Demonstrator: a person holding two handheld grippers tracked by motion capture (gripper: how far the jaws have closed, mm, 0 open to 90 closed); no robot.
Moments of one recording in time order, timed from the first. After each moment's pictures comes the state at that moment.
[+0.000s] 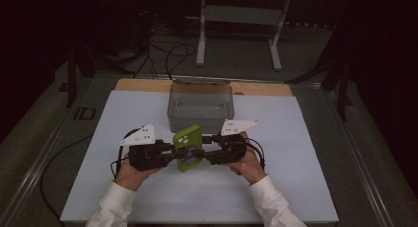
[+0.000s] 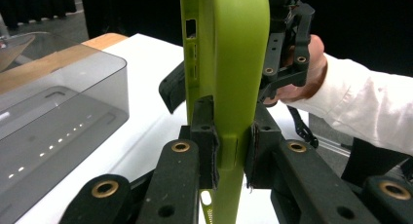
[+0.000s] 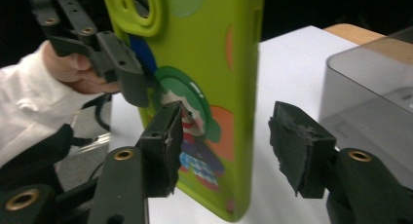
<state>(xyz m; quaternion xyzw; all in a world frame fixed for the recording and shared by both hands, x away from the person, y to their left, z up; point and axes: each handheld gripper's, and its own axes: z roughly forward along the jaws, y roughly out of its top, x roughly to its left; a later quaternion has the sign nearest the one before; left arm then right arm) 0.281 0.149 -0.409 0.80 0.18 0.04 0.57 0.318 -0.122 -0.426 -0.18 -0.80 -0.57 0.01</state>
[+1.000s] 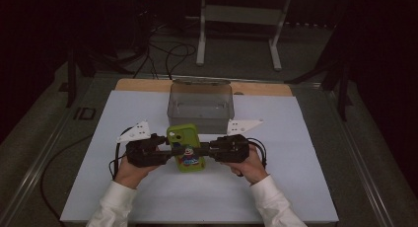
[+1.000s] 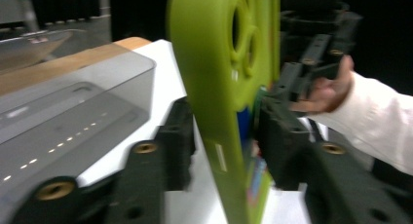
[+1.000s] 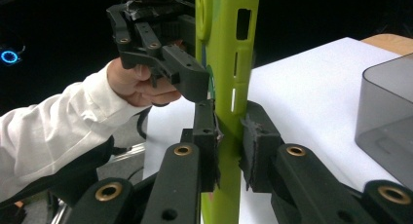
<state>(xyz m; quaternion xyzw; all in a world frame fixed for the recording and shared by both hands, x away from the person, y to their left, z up) 0.290 0.159 -0.417 0.77 0.25 0.06 0.59 0.317 -0.130 -0.424 -0.16 -0.78 -0.60 0.05</state>
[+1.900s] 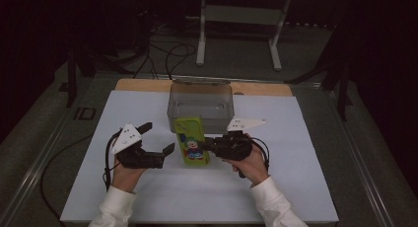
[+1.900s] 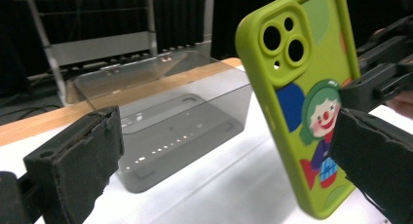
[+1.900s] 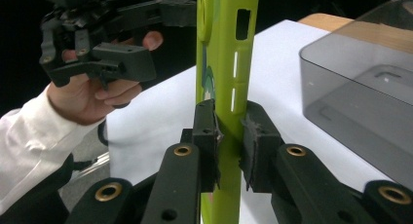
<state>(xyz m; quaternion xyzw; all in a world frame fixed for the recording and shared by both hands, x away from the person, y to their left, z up) 0.275 0.173 -0.425 0.72 0.34 0.23 0.56 0.314 -0.134 -0.417 -0.26 -0.79 -0.56 0.01</state>
